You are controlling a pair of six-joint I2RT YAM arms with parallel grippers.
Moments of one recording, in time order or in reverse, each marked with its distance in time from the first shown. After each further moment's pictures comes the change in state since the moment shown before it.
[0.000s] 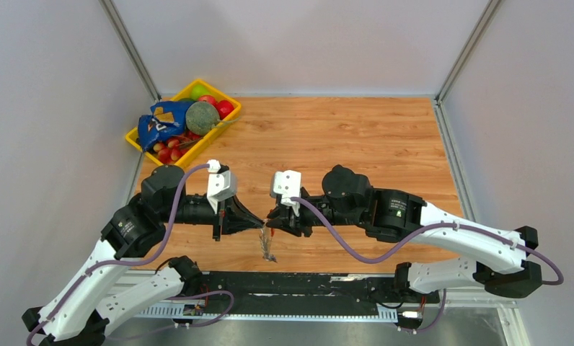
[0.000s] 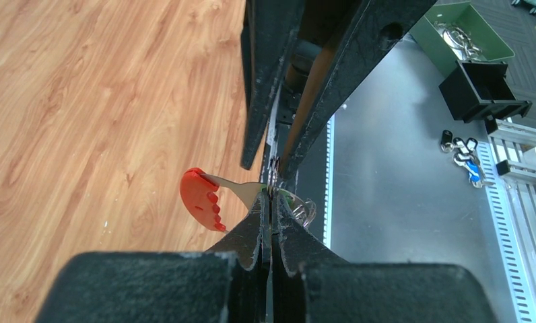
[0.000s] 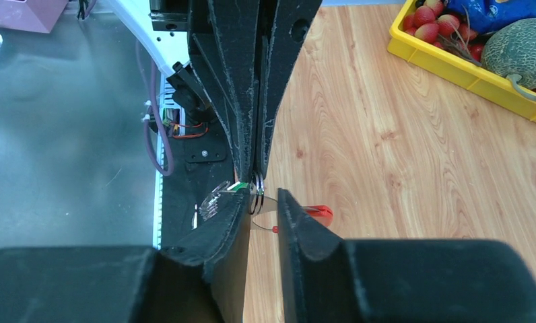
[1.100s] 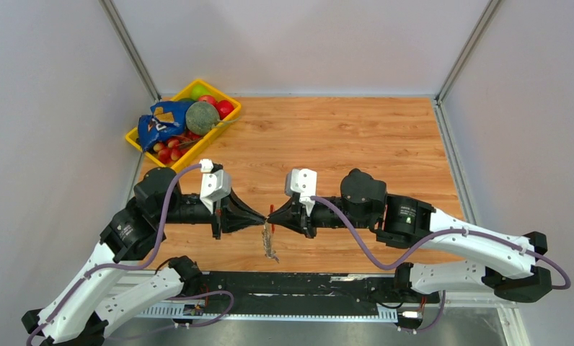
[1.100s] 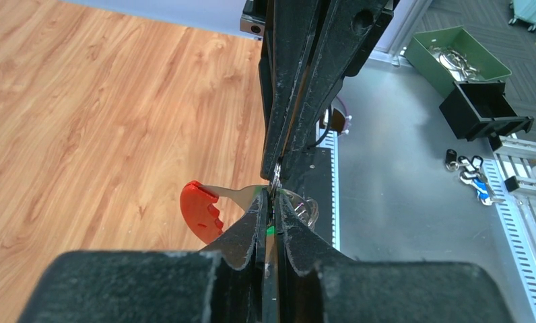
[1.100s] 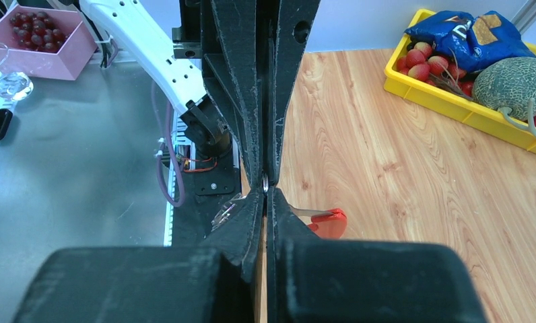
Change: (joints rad) left arm 0.000 -0.029 -0.023 0.121 0.003 -0.030; right arm -0.002 -0.087 -0.106 0.167 -0.018 0.056
